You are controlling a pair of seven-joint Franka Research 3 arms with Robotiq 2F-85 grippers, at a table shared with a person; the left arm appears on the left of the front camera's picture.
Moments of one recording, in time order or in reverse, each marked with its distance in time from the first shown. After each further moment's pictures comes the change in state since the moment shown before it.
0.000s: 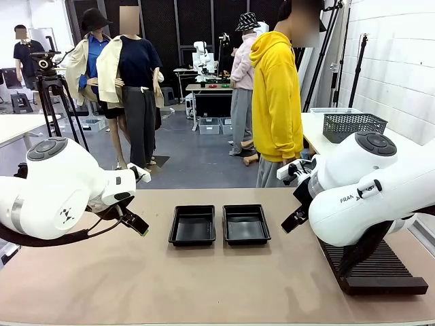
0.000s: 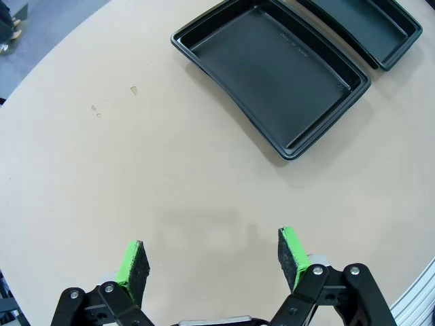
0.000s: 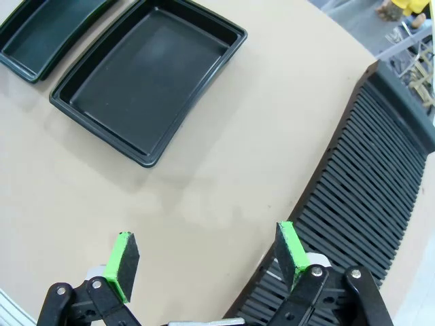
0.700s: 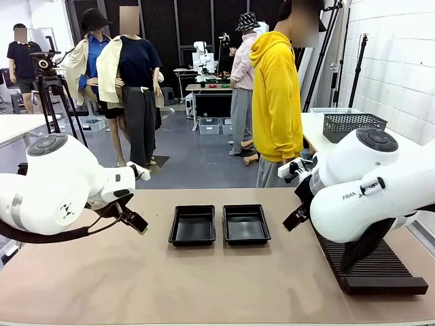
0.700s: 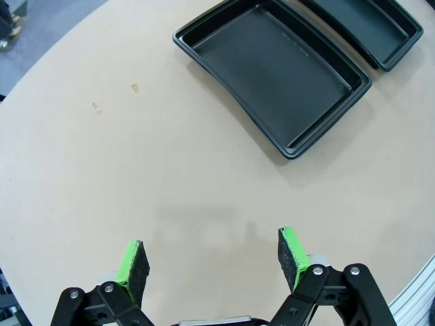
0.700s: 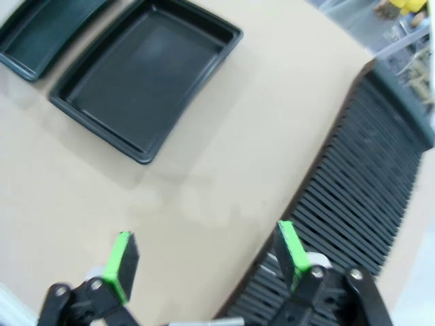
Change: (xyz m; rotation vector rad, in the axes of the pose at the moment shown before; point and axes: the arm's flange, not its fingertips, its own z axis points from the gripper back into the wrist) left arm 0.005 0.006 0.004 -0.007 0.019 0.011; right arm 0.003 -0.005 0.008 -0.005 0.014 -0.001
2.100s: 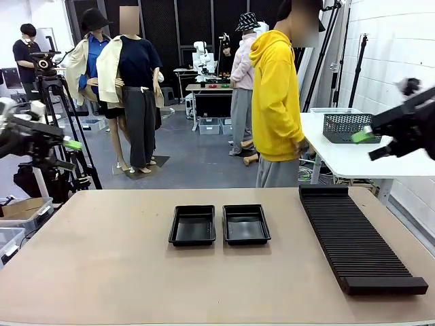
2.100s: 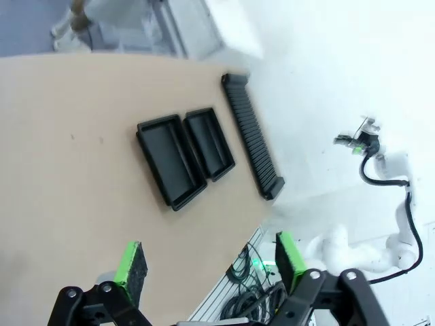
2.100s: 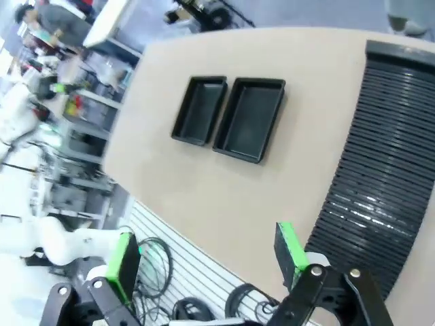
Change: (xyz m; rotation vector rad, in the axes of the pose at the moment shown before) left arm -0.022 0.278 0.101 -0.850 -0.217 0.611; right arm -0.050 -0.180 0.200 0.643 -0.223 -0.579
